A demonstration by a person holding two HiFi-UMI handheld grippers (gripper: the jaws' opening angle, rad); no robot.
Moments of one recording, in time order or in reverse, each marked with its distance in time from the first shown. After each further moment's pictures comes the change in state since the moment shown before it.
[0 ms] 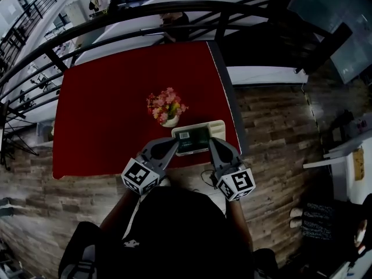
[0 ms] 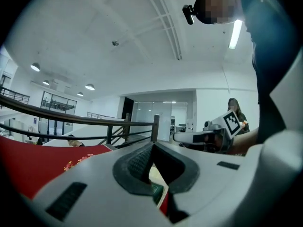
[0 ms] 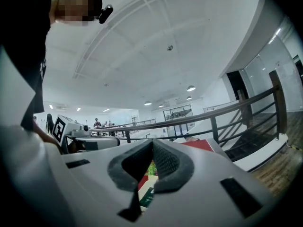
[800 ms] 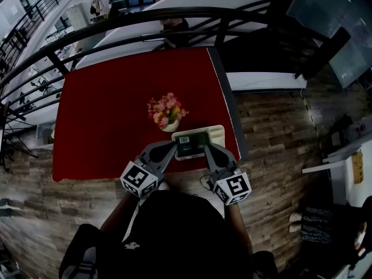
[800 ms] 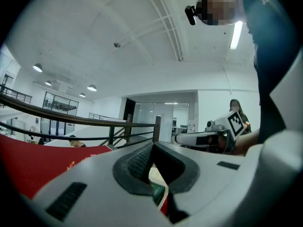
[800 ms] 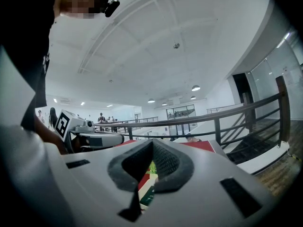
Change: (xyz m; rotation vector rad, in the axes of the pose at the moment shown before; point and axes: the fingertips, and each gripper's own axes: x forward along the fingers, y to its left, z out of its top) left arm -0.005 0.002 0.006 -0.012 -0.009 0.016; right arm 0.004 0.017 0.001 -0.067 0.020 0.036
